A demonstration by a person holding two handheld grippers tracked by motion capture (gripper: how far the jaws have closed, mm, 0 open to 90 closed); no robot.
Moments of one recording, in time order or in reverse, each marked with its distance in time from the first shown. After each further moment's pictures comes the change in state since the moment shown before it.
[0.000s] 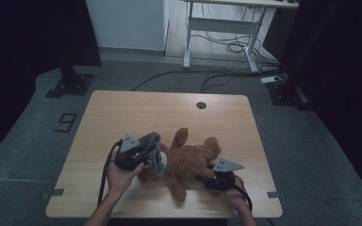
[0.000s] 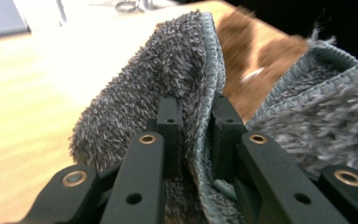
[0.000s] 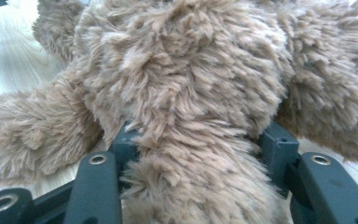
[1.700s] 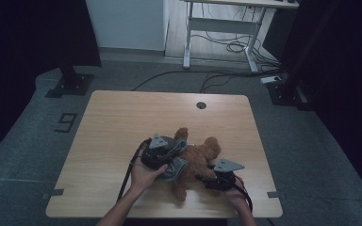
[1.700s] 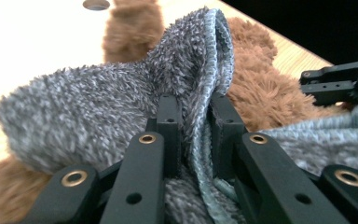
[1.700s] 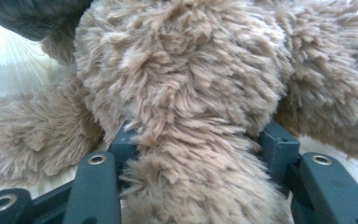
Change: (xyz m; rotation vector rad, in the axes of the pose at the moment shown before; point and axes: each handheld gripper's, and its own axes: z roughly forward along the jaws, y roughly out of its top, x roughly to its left) left arm -0.050 0.023 0.046 0.073 -0.174 0.051; right arm -0.002 -0.002 0.000 -0.011 0.014 0.016
